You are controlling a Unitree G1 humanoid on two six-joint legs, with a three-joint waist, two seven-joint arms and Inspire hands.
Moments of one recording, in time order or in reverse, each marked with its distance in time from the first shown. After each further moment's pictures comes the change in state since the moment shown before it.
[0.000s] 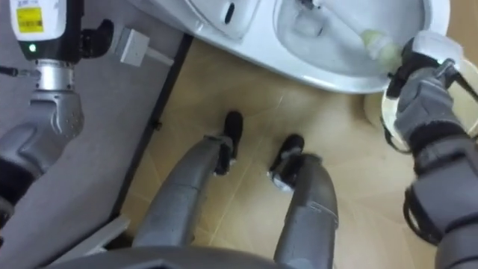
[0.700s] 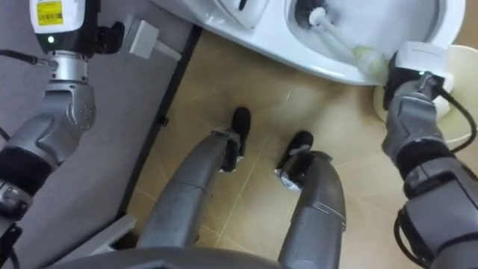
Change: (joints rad) left arm 0.023 -0.076 0.011 -0.051 0.029 0.002 -0.095; right arm 0.246 0.055 0.007 -0.325 -0.318 0.132 0.075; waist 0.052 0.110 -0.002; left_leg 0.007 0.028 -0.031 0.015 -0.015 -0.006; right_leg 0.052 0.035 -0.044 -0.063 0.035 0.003
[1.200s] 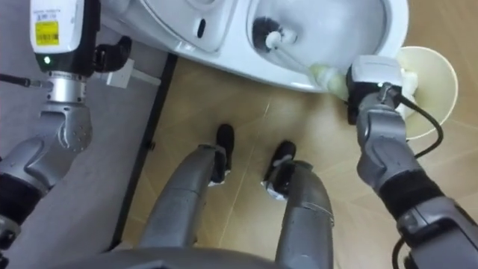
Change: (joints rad) left arm 0.152 0.034 0.029 -0.056 -0.015 -0.068 -0.029; right arm 0.221 -0.019 -0.004 -0.439 -0.235 0.101 0.284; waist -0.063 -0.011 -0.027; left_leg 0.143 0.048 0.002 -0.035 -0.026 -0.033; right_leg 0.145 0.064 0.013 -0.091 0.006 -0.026
